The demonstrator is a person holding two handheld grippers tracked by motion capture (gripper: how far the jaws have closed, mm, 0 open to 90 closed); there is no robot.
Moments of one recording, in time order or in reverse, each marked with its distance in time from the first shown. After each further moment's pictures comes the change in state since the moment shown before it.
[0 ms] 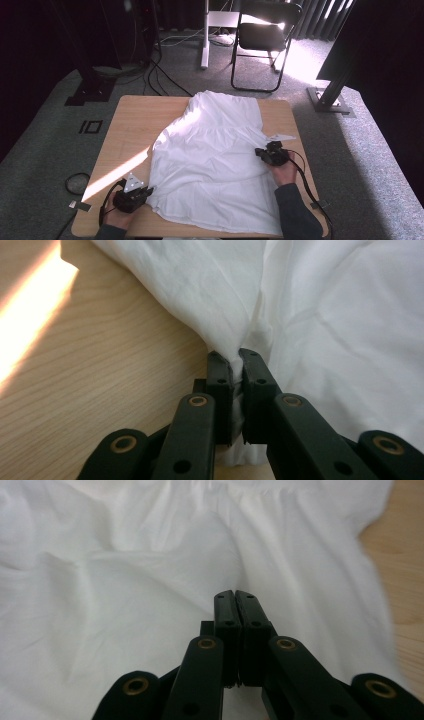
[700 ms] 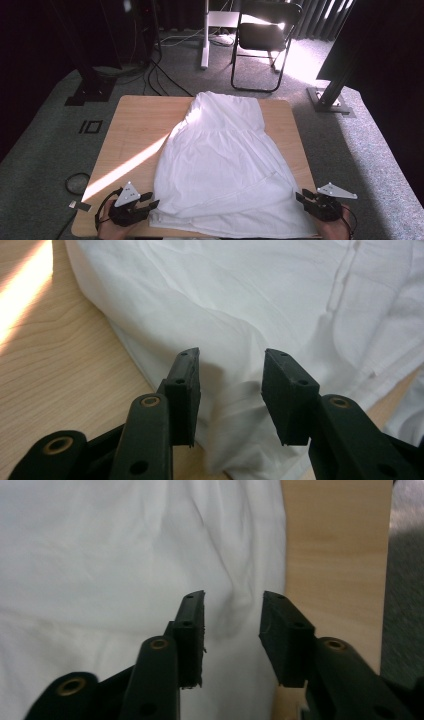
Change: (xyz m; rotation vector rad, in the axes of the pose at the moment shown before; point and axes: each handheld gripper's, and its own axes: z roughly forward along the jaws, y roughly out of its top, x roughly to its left) left arm -0.022 0.000 -0.029 -0.071 -0.140 0.041; right arm -0.016 -0.140 -0.134 -0.065 -0.096 0.066
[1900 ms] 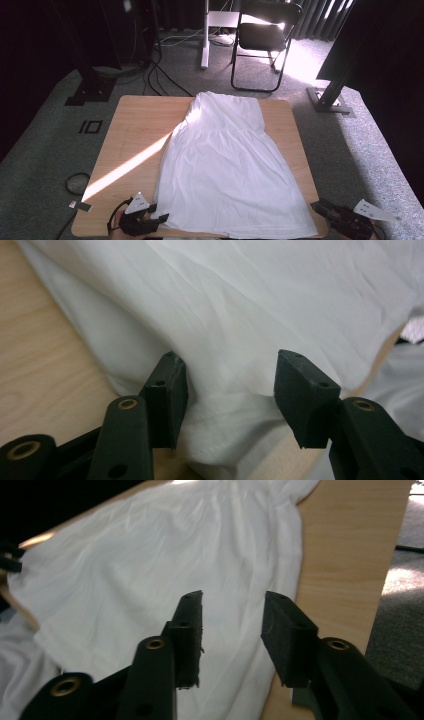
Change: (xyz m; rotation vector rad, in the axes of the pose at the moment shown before) left arm -0.018 -0.024 0.023 0.036 -0.085 -0.088; right arm -0.035 -0.032 -0.061 -0.227 0.235 0.002
